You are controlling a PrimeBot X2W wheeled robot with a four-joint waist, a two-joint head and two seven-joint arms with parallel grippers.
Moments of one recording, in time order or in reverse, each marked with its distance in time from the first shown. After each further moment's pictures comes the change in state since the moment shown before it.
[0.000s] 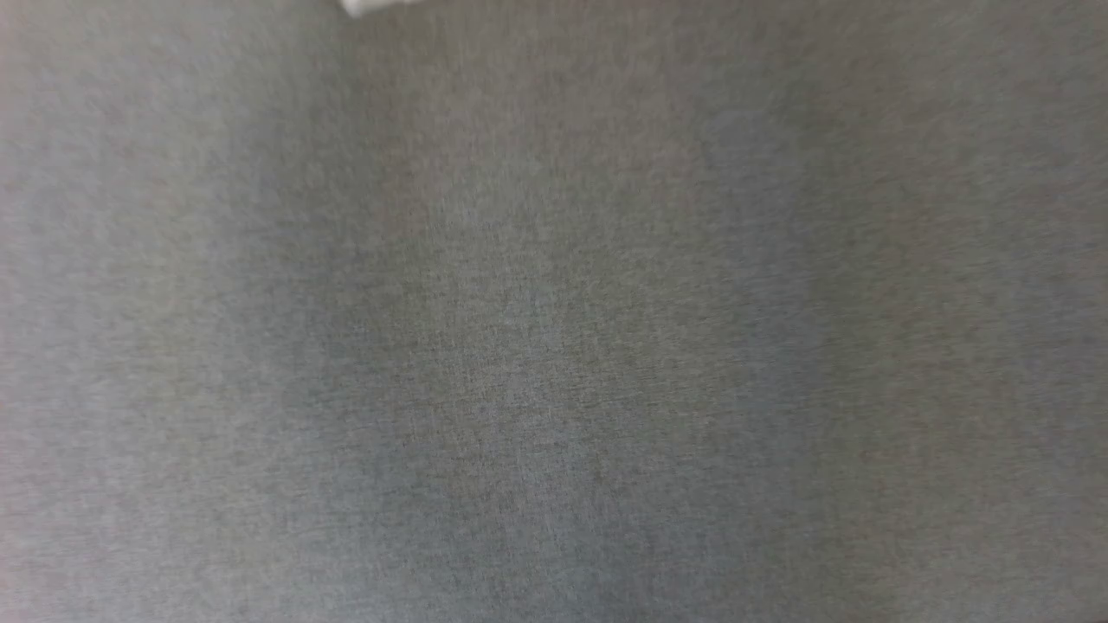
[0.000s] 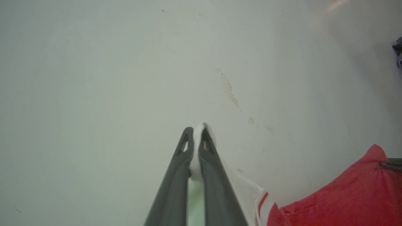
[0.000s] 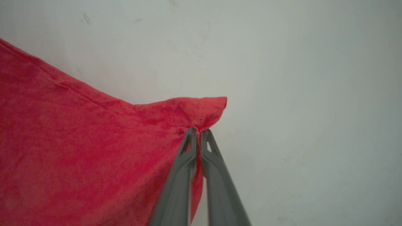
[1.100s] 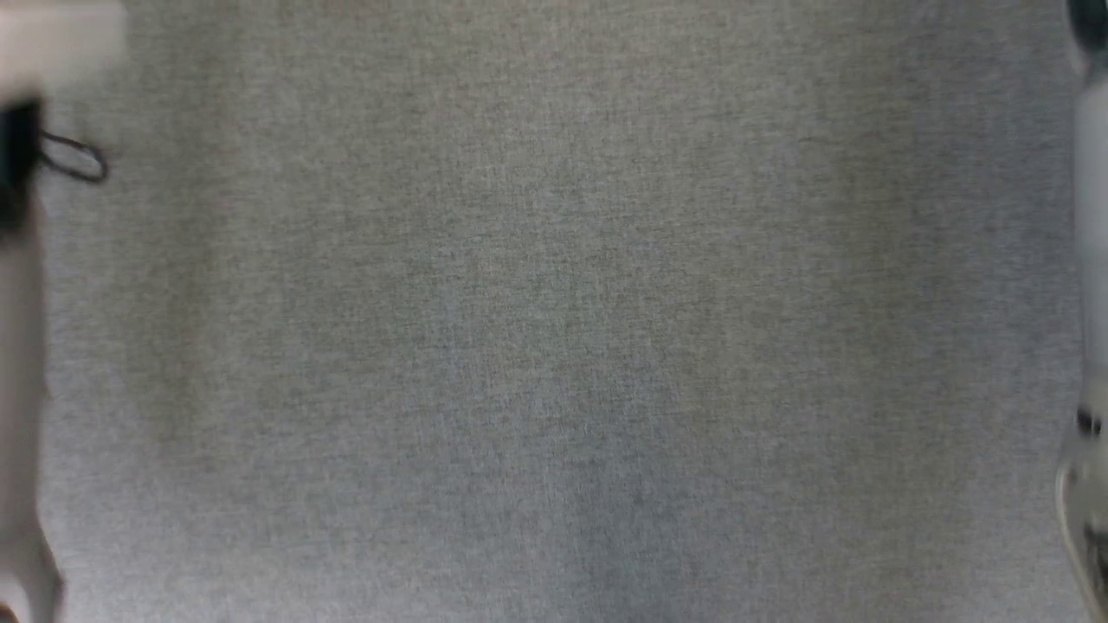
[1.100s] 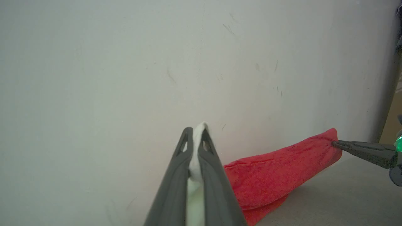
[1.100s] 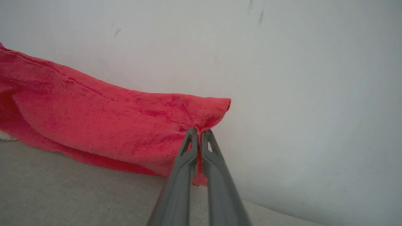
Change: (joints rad) left arm 0.770 0.050 0.223 -0.552 -0.056 -0.018 -0.049; right arm 0.464 -0.029 0.005 -0.261 0.064 0.000 -0.248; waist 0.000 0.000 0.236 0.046
